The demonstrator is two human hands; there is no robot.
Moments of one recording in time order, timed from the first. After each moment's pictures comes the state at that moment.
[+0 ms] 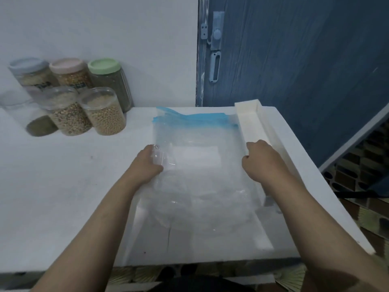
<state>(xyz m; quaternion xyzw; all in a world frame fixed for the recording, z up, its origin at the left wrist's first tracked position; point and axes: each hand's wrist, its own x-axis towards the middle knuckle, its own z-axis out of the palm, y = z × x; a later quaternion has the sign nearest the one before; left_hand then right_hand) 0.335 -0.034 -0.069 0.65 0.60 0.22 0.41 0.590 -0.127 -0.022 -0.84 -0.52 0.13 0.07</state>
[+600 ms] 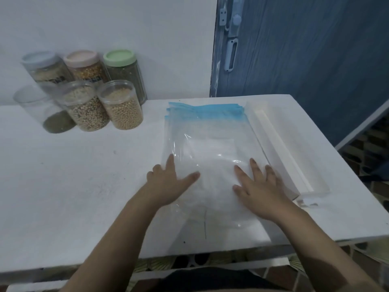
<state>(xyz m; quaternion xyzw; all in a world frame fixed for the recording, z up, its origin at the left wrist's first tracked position) 0.298 -0.080 -0.054 0.72 0.62 -0.03 0.32 0.515 -0.170 -0.074 -0.79 -0.56 0.24 -0.06</state>
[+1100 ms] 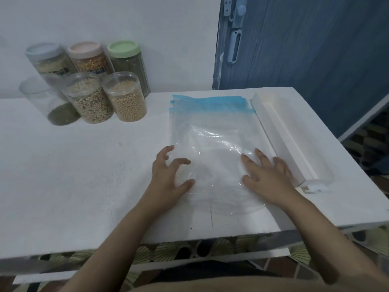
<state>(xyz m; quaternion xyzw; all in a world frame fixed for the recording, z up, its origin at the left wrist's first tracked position) 0.263 -0.095 -0.105 0.80 0.45 0.24 0.31 0.518 -0.174 -0.078 -0.81 -0.54 0.22 0.02</state>
